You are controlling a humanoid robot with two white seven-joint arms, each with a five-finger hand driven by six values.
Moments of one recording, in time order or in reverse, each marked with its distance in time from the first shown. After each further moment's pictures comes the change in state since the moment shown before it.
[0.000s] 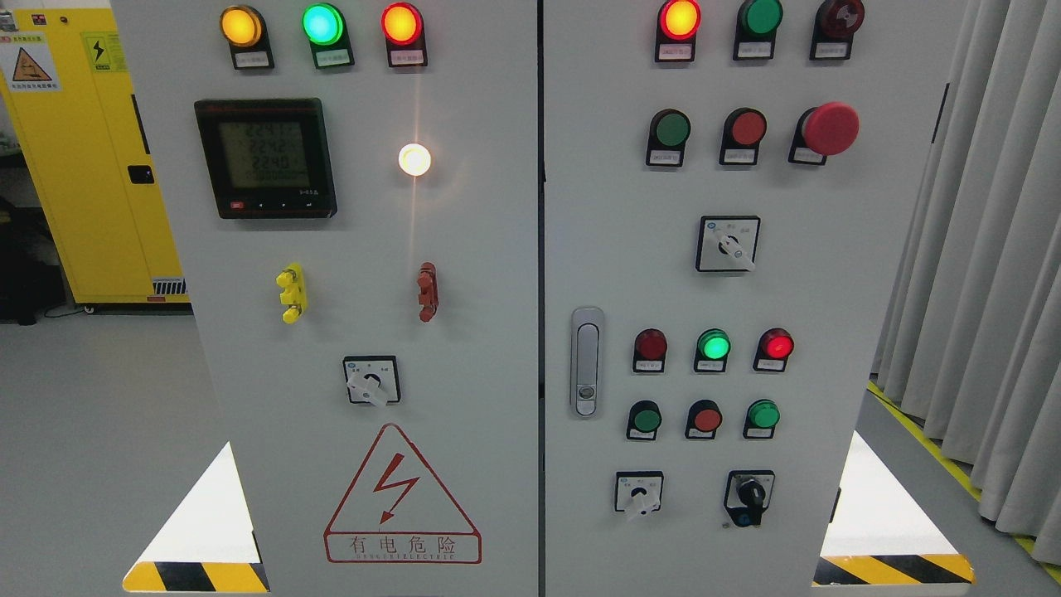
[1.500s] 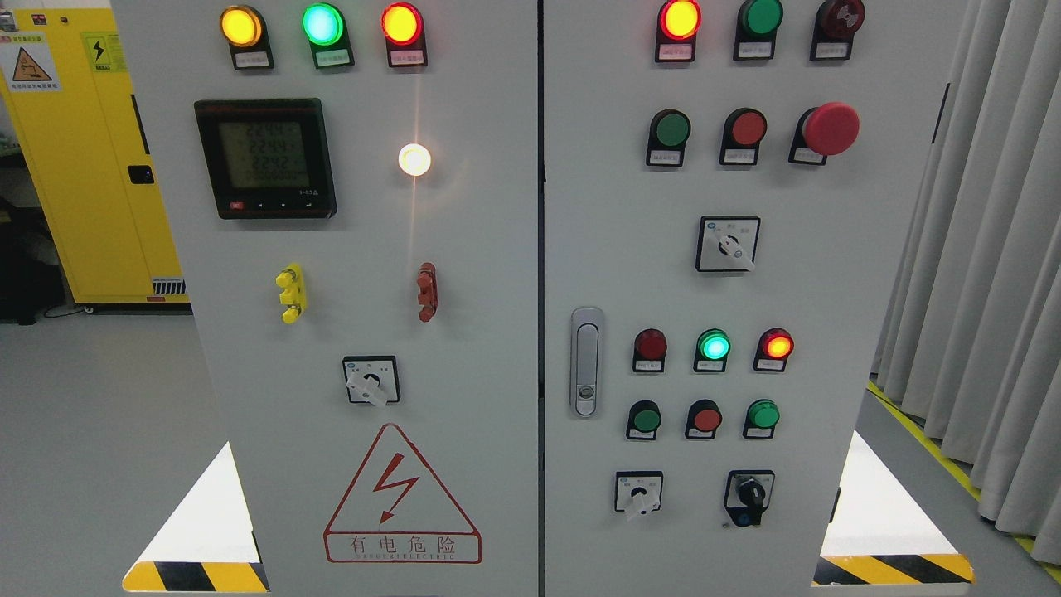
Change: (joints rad) left arm 0.000 -0.077 0.000 0.000 0.000 0.000 0.000; right arm -0.031 -0.113 -0.002 -0.946 0.283 -0.007 0.190
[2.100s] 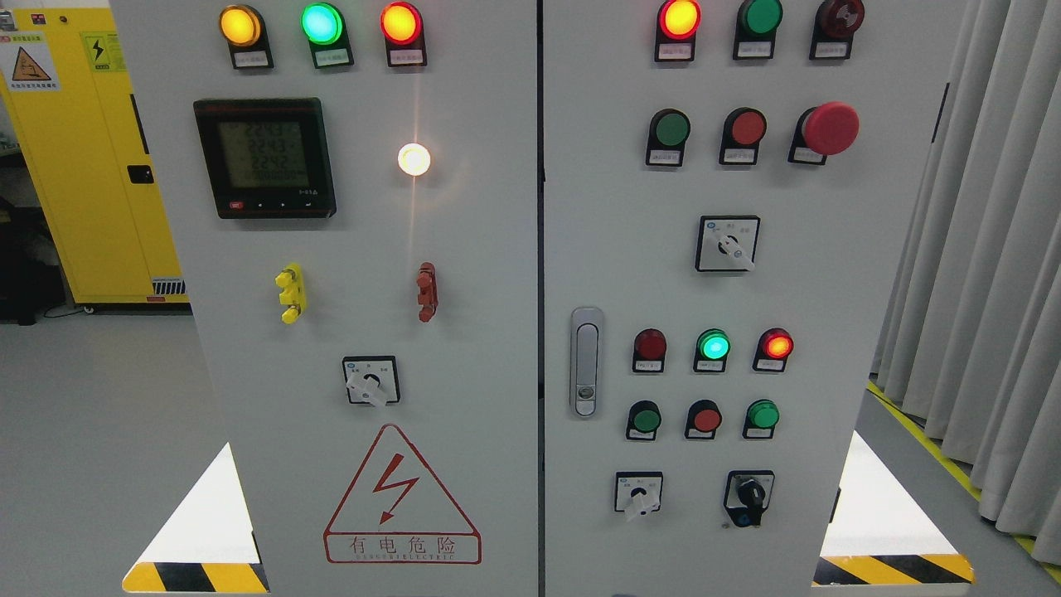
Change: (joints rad) left arm 0.000 -0.017 -0.001 0.000 0.000 0.000 0.000; right arm -0.171 0.053 -0.039 -0.101 0.343 0.022 -0.099
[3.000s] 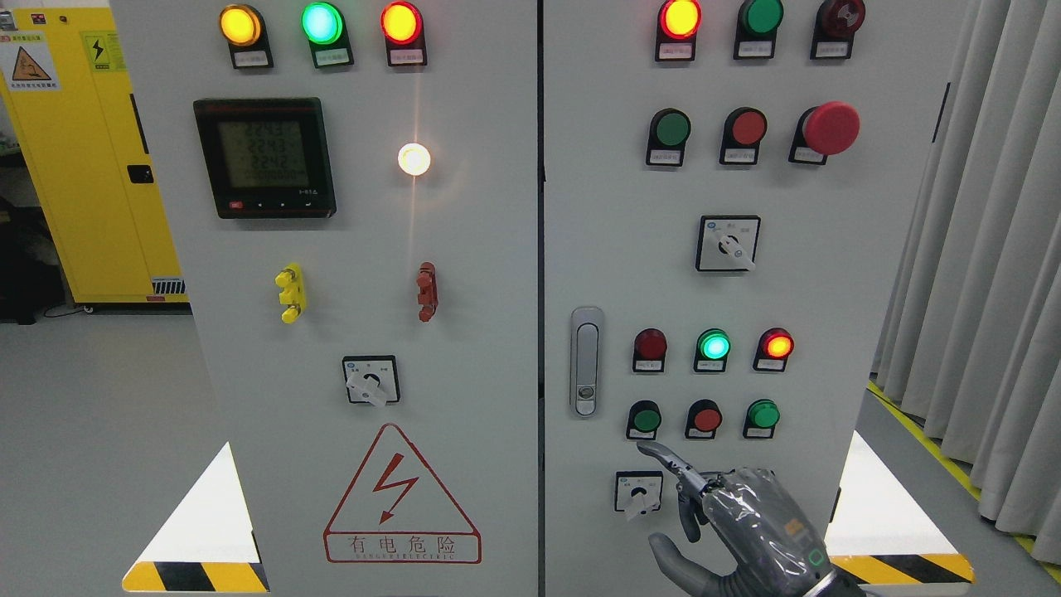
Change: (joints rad) left arm 0.000 -0.008 -0.001 0.000 -0.001 0.000 0.000; right arm -0.269 0.042 -0.039 0.070 0.226 0.092 -0.061
